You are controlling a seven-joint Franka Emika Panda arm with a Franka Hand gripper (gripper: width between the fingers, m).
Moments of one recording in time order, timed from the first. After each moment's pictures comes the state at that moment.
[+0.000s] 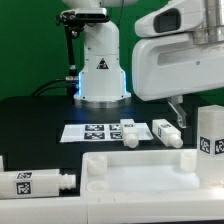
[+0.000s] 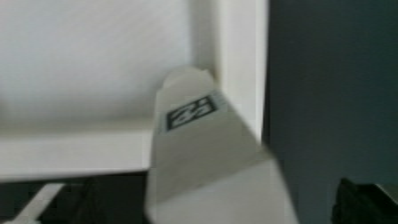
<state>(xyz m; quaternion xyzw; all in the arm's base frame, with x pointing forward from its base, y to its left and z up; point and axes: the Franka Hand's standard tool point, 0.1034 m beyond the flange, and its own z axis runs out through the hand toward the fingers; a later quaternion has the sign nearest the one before) 0.644 0.107 0.121 -0.99 -0.12 -0.04 0.06</state>
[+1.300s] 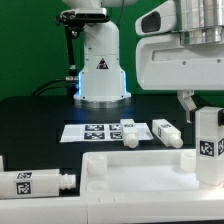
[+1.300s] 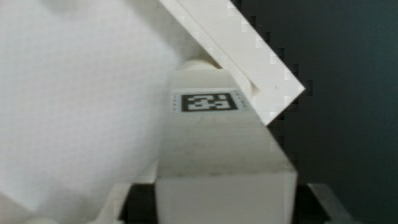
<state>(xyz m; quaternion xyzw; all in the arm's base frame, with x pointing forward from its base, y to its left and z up) 0.643 0.101 0.119 -0.91 0.40 -0.03 0.06</state>
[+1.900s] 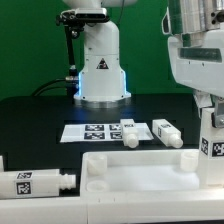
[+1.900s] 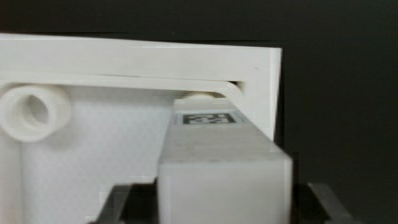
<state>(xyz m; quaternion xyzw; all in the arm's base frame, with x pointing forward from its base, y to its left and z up) 0.640 0.108 0.118 -0.73 0.67 0.02 0.08</state>
